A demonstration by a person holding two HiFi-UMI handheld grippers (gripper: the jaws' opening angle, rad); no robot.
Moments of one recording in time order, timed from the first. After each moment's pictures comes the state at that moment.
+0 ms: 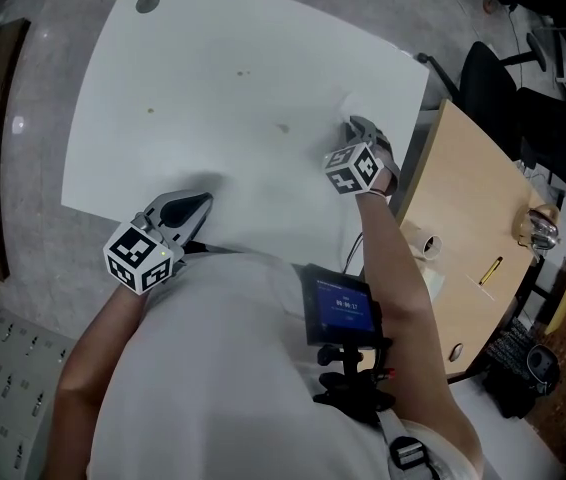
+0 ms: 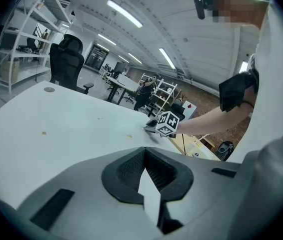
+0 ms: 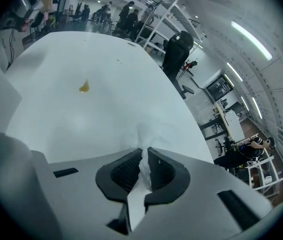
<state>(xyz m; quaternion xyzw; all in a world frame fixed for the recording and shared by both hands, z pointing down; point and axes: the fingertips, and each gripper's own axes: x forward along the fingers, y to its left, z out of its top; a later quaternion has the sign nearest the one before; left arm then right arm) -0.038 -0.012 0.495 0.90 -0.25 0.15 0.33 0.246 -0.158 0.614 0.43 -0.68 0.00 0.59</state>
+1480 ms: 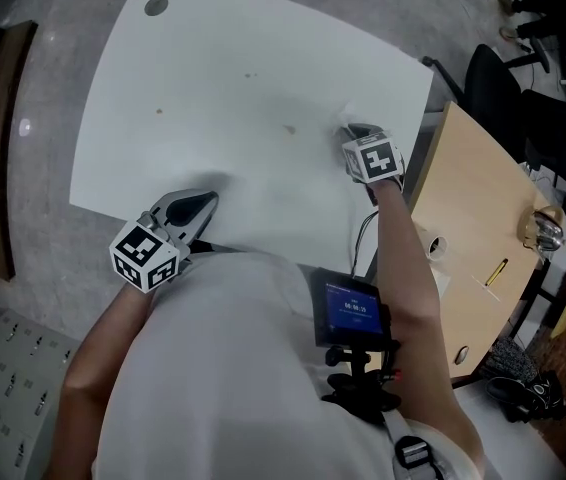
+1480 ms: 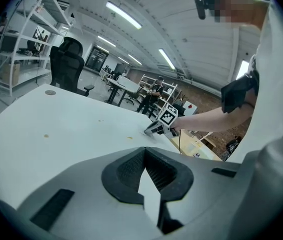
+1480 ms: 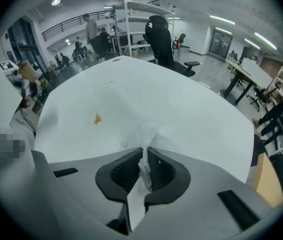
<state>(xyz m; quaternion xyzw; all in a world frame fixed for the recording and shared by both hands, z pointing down) -0.041 -0.014 0.492 0.90 -0.26 0.15 0.32 0.227 -0.141 0.618 0.40 -0.73 0.26 0.48</state>
